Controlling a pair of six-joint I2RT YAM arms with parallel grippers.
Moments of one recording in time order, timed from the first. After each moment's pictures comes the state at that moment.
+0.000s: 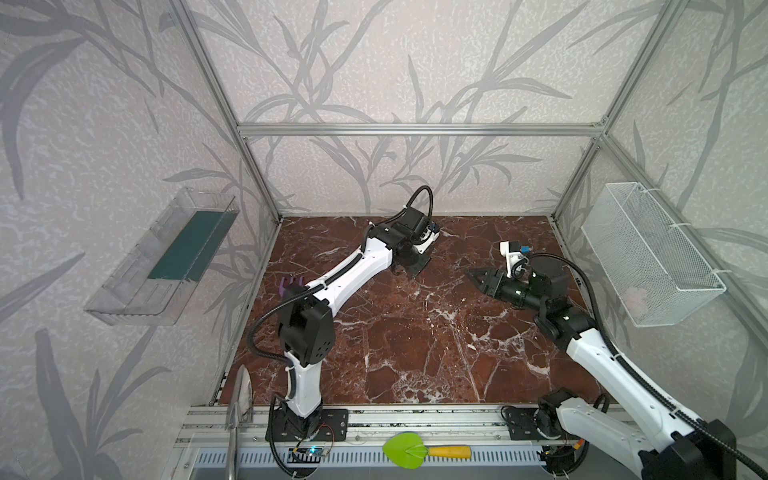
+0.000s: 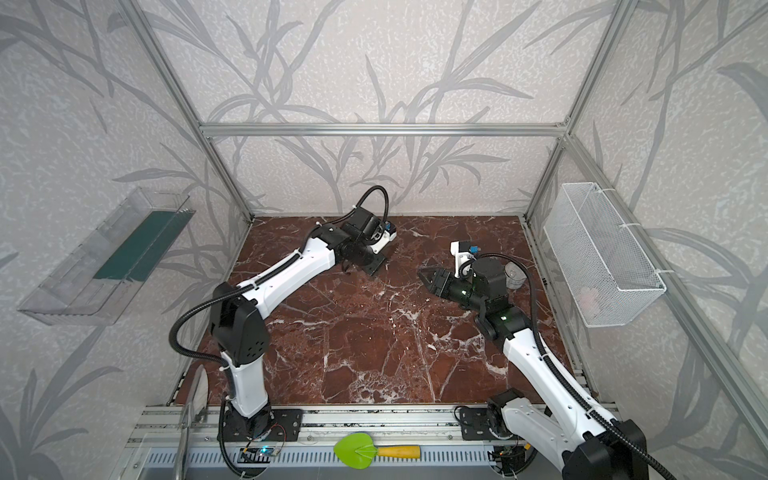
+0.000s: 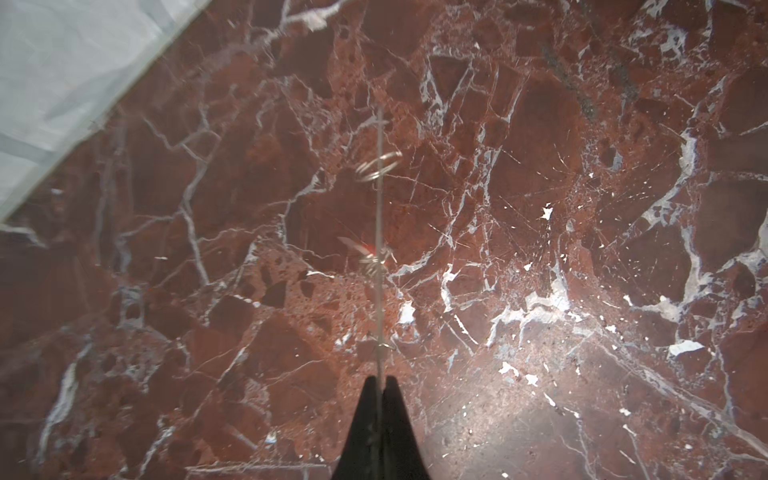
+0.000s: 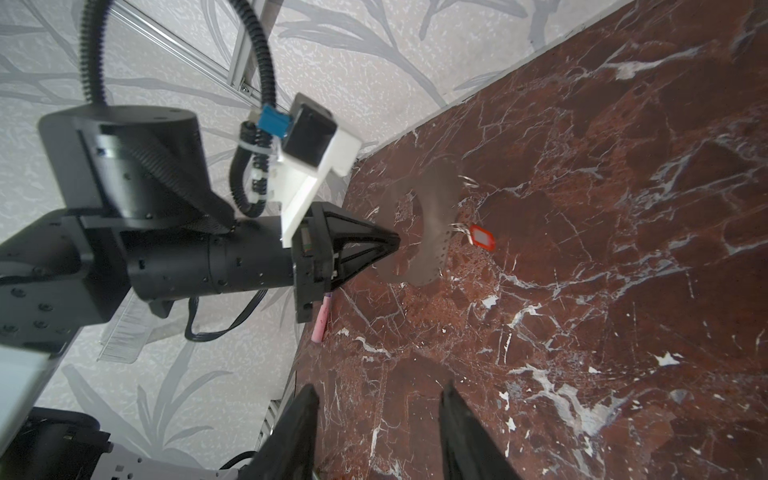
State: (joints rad) left arm -0.63 1.97 1.85 -0.93 0.03 0.11; right arm 0.34 0.99 0.74 -0.08 -0.49 0.78
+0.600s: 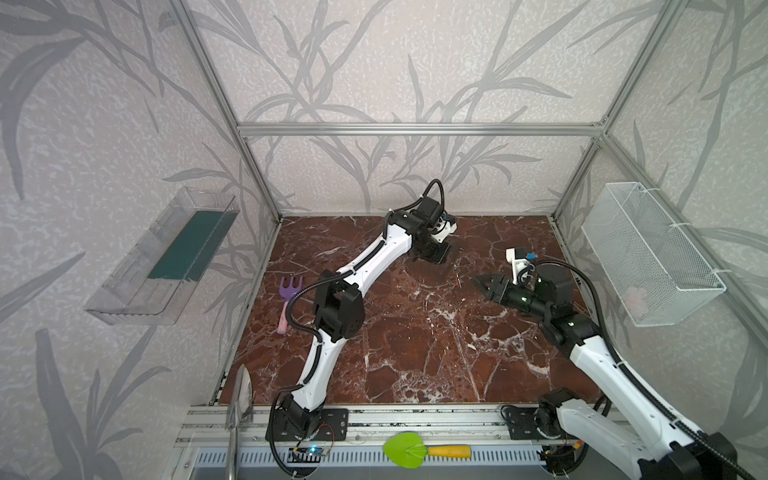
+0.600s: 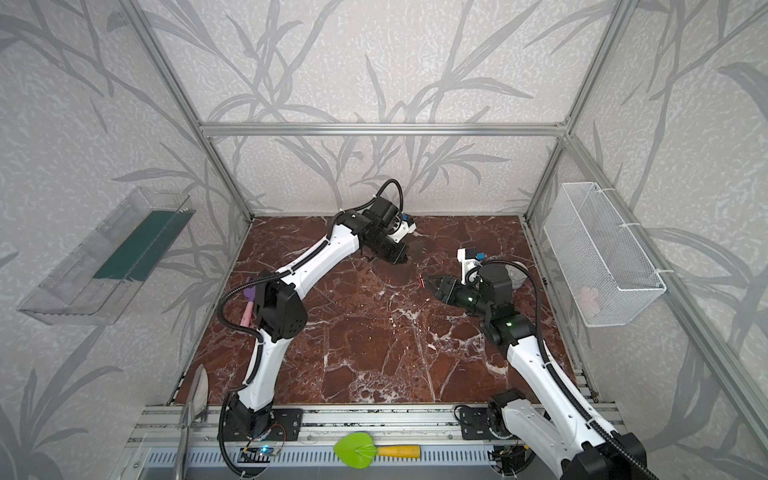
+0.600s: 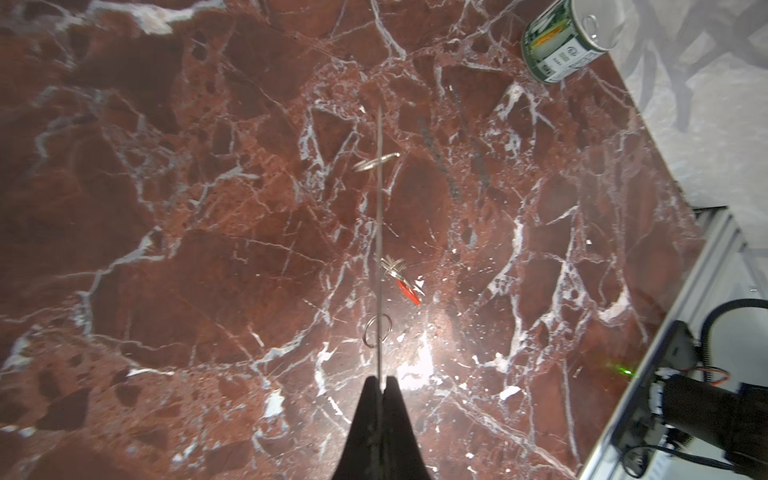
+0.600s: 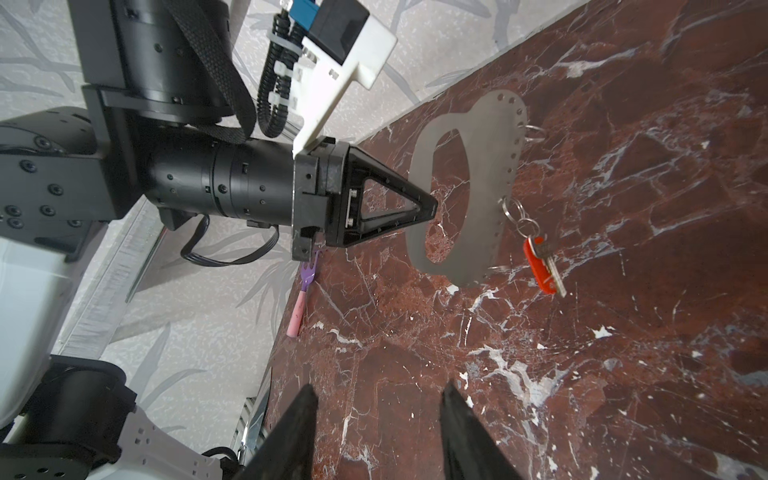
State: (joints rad) left arm -0.63 2.26 2.24 -1.03 0.37 -0.09; right arm 0.26 0.93 0.67 -0.11 -0.52 0.72
